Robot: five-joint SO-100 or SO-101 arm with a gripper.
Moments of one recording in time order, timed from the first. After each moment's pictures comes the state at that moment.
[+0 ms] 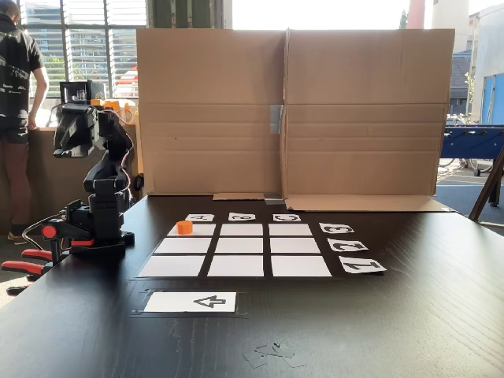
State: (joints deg) arm 84.3 168.8 146.0 42.2 81.2
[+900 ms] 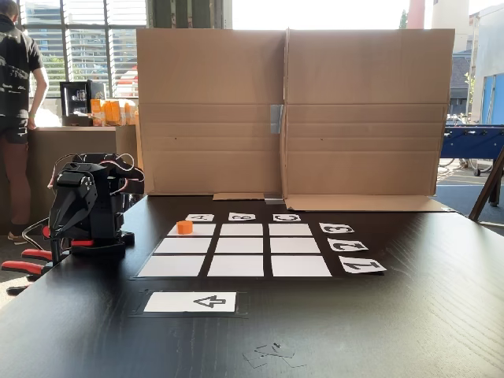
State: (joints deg) arm 91.4 190.2 172.4 50.2 80.1
